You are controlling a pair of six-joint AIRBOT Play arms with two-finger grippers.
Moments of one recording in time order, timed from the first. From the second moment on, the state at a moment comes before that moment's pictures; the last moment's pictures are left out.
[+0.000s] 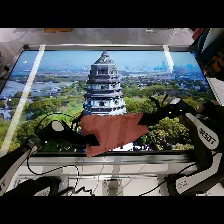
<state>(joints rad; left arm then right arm) -0.30 -1.21 0.57 0.74 -1.01 -1.37 -0.05 -1.73 1.06 -0.80 1.25 0.94</state>
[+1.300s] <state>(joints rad) -0.09 -1.00 1.38 1.14 -1.20 -1.25 -0.84 -1.18 1.84 -1.59 1.66 1.73</state>
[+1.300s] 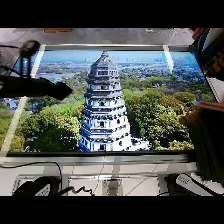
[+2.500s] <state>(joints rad) -0.07 -0.87 1.40 1.20 -1.11 -1.25 -1.24 -1.14 1.79 -1.30 1.68 1.80</state>
